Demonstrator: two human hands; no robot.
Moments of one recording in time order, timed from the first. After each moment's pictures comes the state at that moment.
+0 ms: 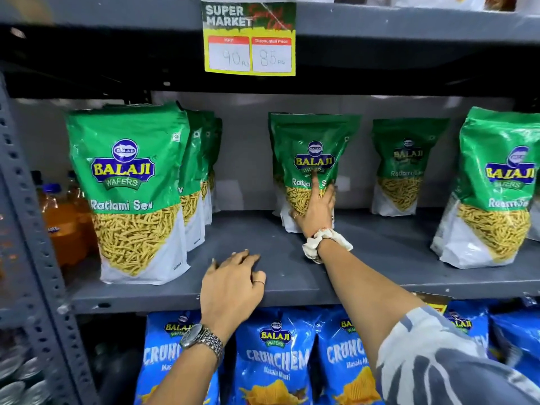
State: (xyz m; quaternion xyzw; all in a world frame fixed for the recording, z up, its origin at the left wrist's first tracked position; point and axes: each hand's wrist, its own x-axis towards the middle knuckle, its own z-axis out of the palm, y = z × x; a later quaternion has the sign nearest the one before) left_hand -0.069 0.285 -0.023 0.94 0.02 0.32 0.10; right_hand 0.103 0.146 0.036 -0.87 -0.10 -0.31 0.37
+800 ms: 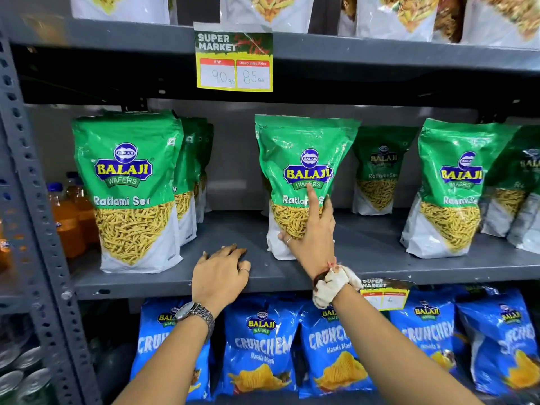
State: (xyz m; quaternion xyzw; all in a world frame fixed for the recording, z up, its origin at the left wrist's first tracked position) left_hand -0.074 0.283 -0.022 0.95 0.02 0.31 0.09; right_hand -0.023 0.111 0.025 -0.82 -0.15 -0.37 0.41
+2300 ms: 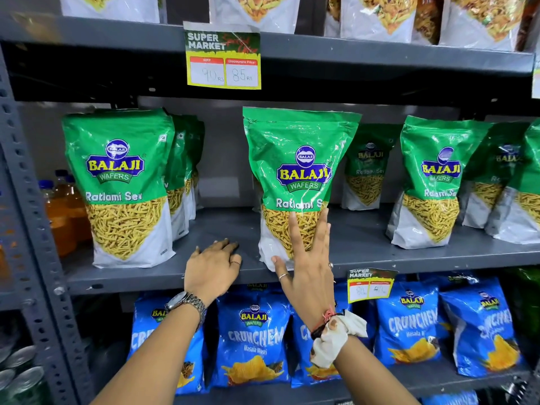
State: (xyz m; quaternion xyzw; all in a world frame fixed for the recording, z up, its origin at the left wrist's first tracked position) left_hand -0.073 0.286 -0.021 0.96 0.02 0.26 0.10; right_hand -0.091 0.099 -0.021 -0.84 -0.20 -0.41 0.30
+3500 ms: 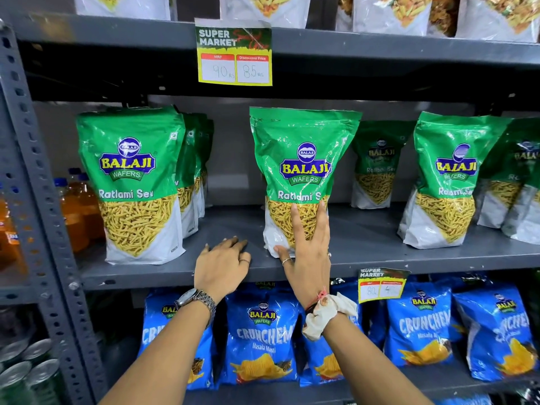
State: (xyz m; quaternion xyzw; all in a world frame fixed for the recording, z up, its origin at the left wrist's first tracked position) left_hand -0.073 0.287 -0.021 0.96 0.01 0.25 0.09; right_hand -0.059 0.117 -0.021 -0.83 -0.17 -0.43 0.30
